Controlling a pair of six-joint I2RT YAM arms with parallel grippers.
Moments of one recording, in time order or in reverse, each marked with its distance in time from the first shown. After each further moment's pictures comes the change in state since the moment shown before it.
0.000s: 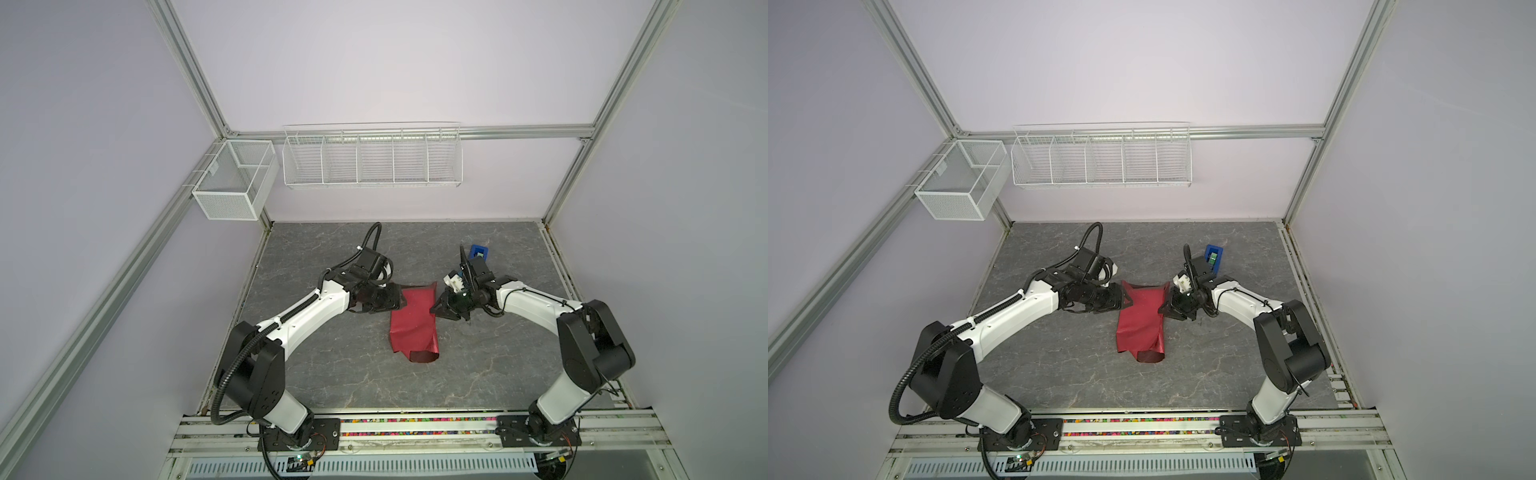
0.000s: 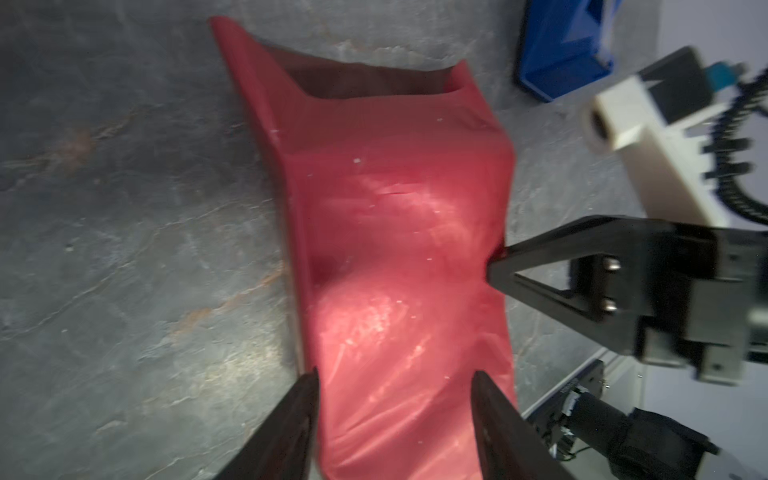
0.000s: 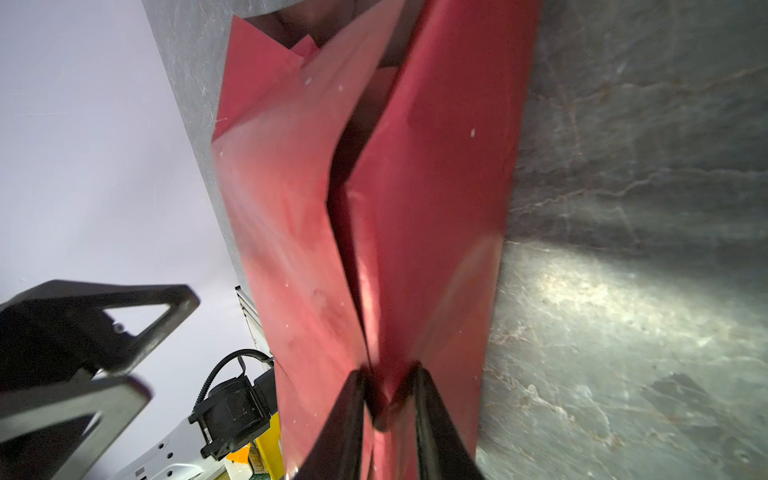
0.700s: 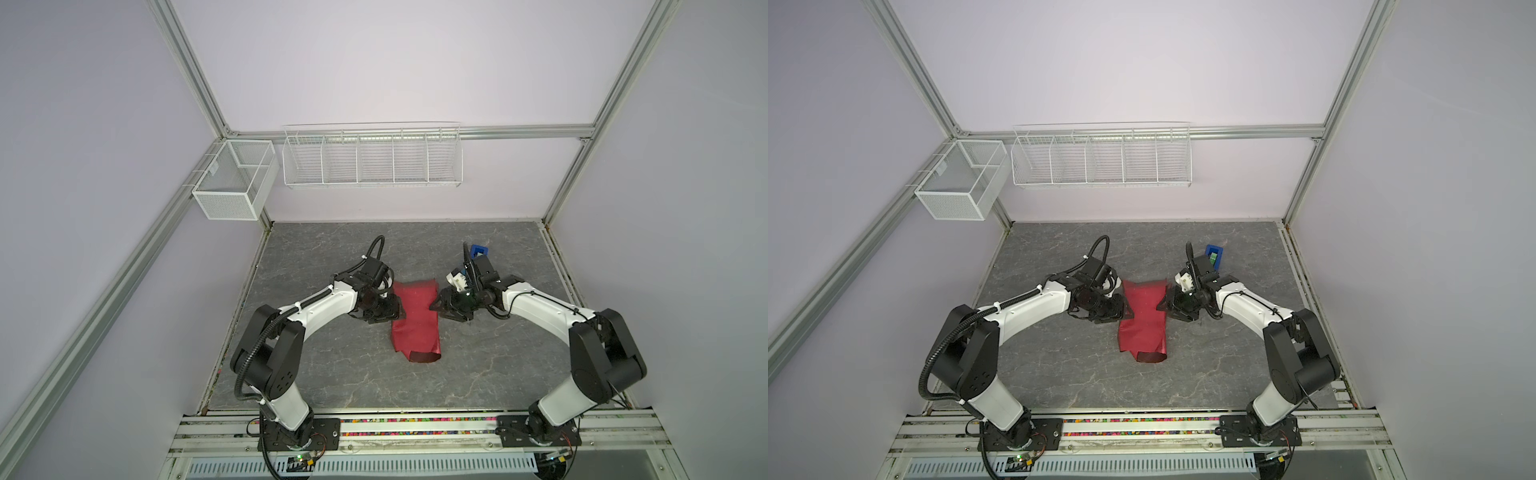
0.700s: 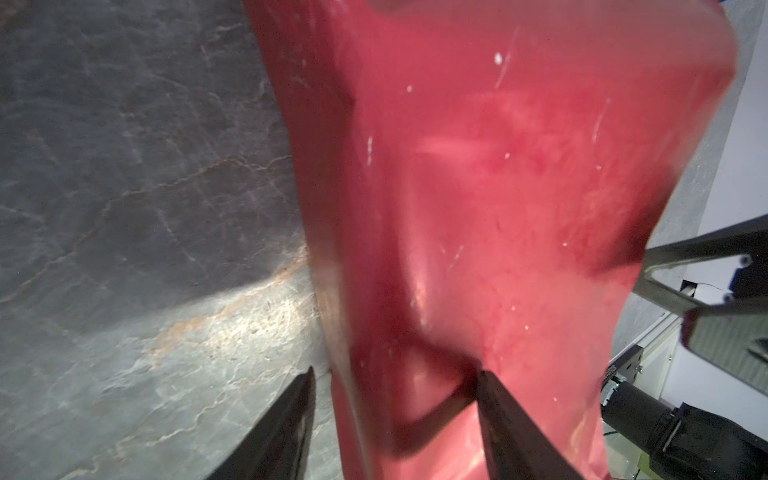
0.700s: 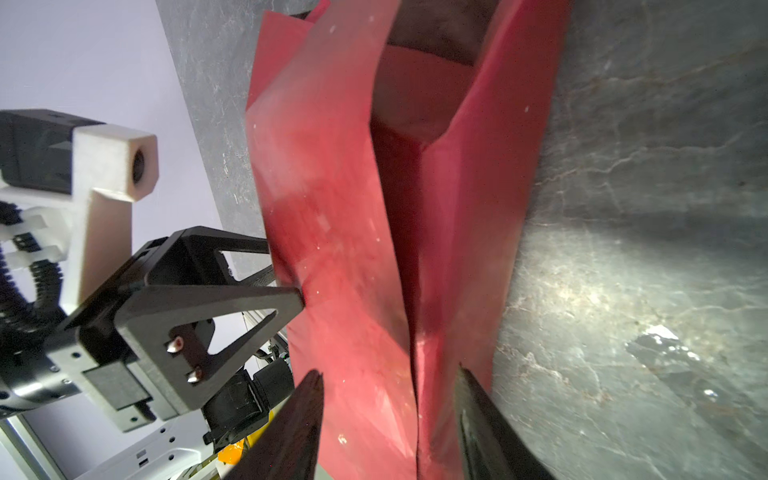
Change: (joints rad) left arm 0.010 0.113 -0.051 0.054 0.062 0.033; right arm 0.008 -0.072 -0.002 -0.053 0.016 -0.018
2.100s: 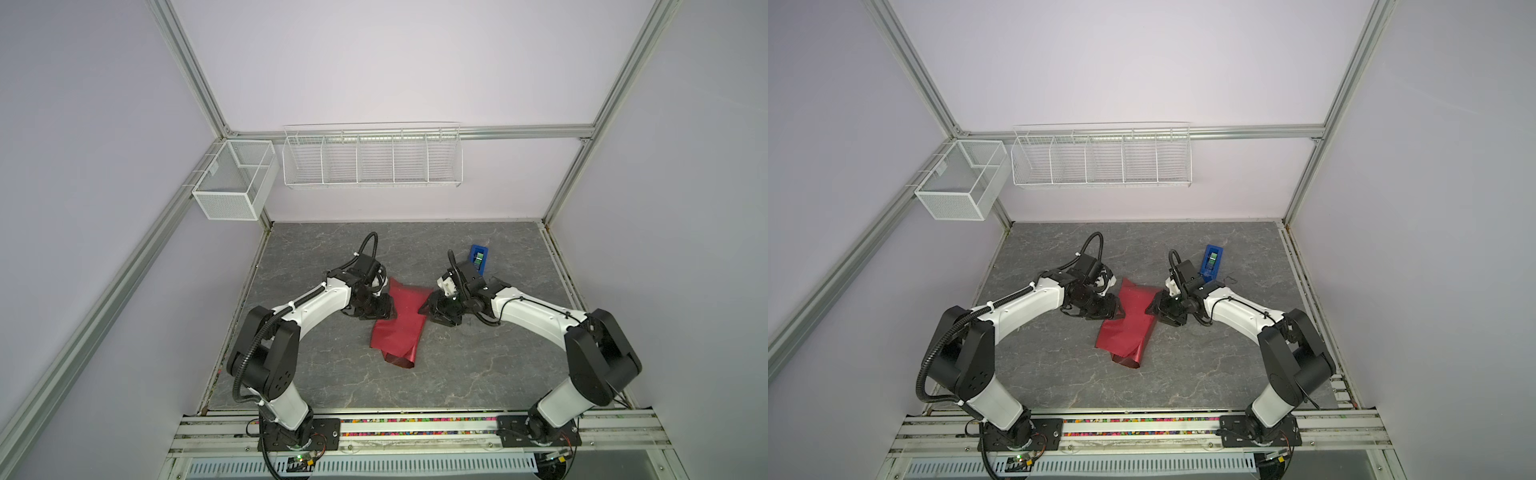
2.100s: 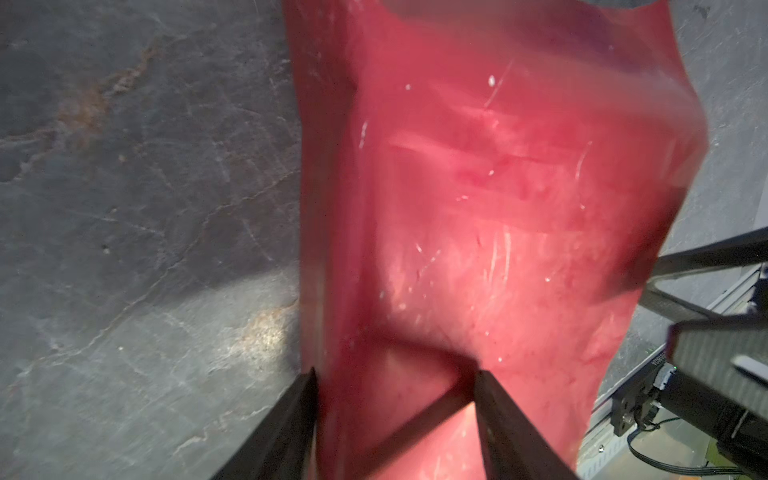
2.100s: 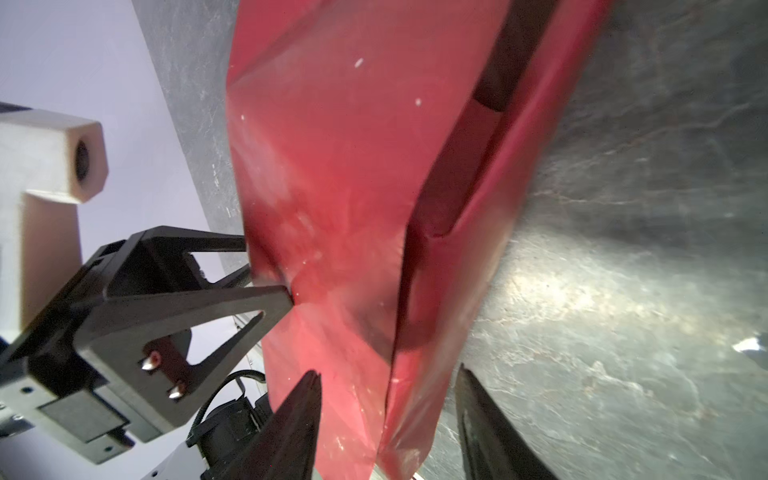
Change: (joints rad) left arm 0.057 -0.013 0.018 -0.095 -0.027 0.183; right arm 0.128 0.025 0.011 0.084 0.104 0.180
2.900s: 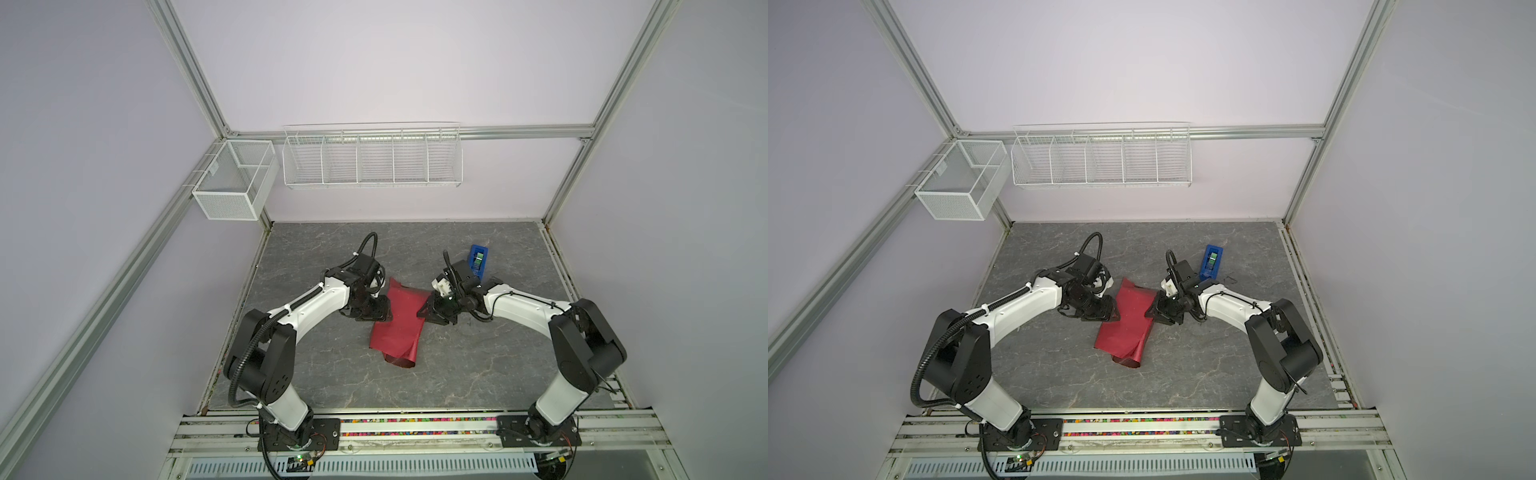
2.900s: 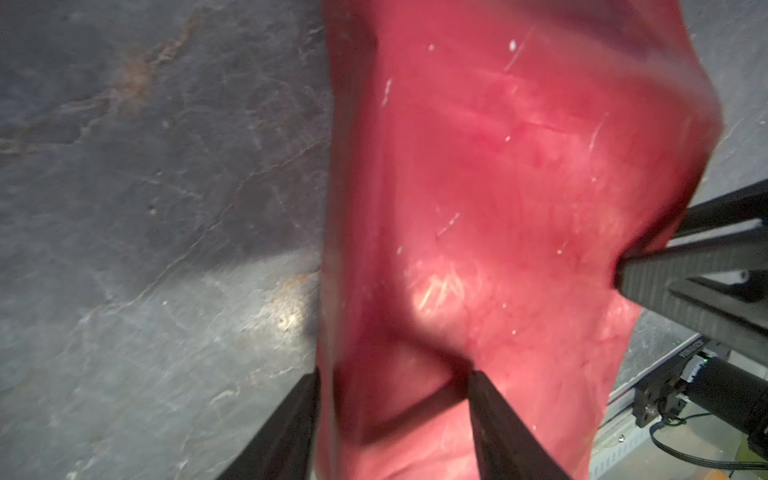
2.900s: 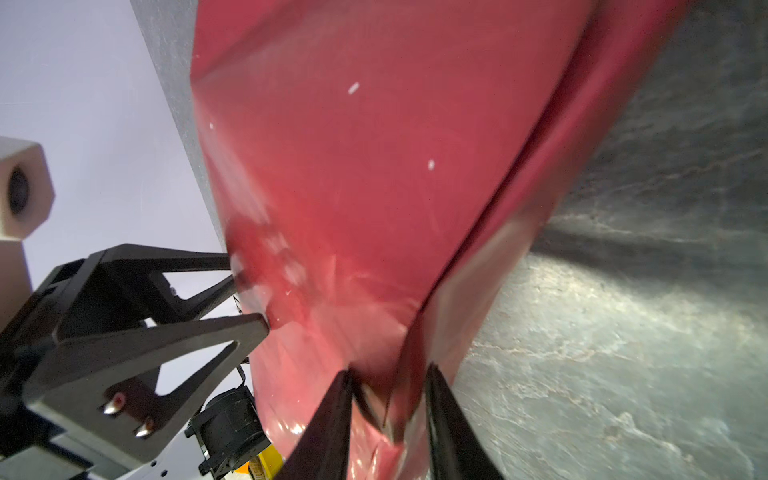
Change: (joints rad) left arm -0.003 -0.038 0.035 -0.114 -0.062 0.022; right arm -0.013 0.076 0.013 0.024 -0.056 -0.035
